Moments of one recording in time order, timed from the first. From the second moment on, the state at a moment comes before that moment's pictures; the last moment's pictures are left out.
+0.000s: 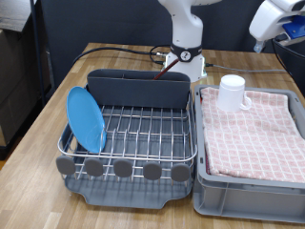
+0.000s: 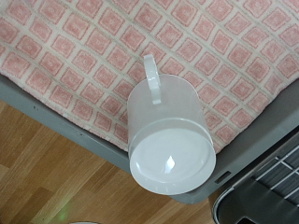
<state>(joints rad) 0.38 -0.06 0.08 -2.14 -0.12 1.78 0.60</state>
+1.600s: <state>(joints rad) 0.38 0.02 0.12 -2.12 -0.16 1.78 0.56</state>
